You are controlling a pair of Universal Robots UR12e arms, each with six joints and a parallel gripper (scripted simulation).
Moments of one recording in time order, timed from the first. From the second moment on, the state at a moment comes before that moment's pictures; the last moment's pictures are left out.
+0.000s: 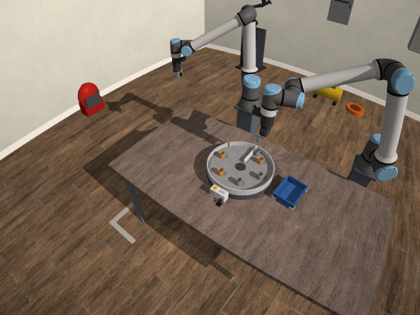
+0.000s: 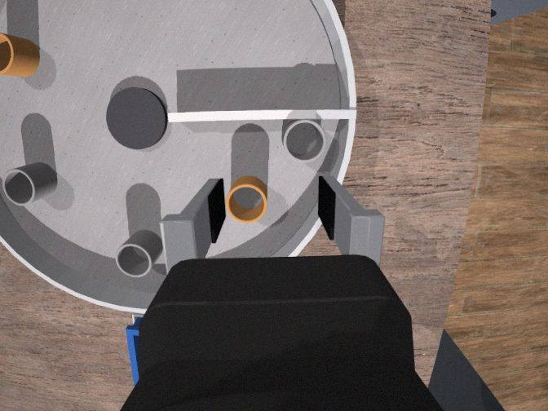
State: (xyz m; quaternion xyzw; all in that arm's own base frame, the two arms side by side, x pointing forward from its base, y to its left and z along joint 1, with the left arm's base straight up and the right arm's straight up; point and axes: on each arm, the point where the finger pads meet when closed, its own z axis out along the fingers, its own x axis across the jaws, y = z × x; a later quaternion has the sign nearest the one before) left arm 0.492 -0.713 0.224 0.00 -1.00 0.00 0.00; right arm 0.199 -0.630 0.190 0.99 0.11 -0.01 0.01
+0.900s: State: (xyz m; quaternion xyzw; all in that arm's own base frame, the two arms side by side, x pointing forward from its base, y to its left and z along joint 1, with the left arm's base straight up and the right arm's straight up) left arm 0.492 -0.713 0.224 0.00 -1.00 0.00 0.00; right arm -0.002 -0.607 0.178 1.00 0.00 0.00 0.00
